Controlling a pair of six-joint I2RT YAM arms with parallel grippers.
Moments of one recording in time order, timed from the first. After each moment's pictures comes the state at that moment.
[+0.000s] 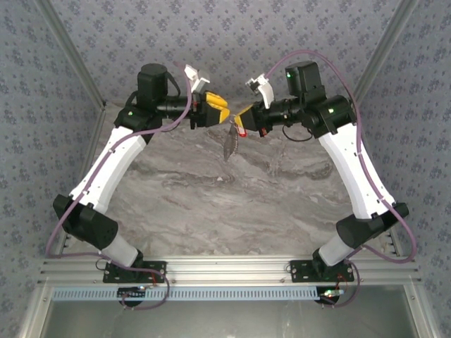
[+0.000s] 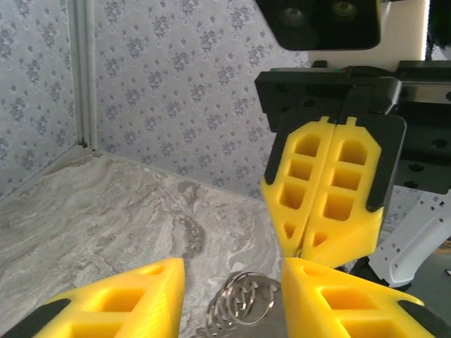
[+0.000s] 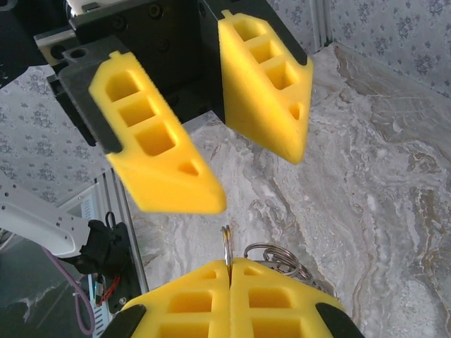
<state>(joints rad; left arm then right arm) -0.44 1.57 1.73 -0.42 1.01 -0.02 0.46 1.59 2.02 -1.04 -0.74 -0.09</state>
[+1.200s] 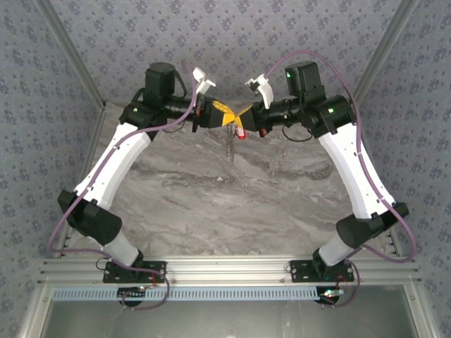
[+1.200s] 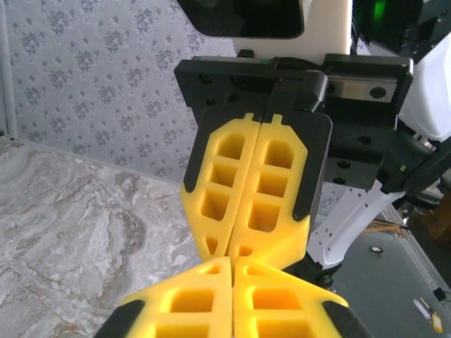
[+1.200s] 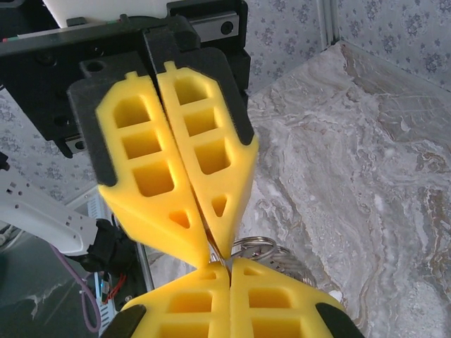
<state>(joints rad) -0.48 1.63 1.81 -0.52 1.16 -0.03 0.46 1.59 2.02 -1.04 -0.76 -0.08</state>
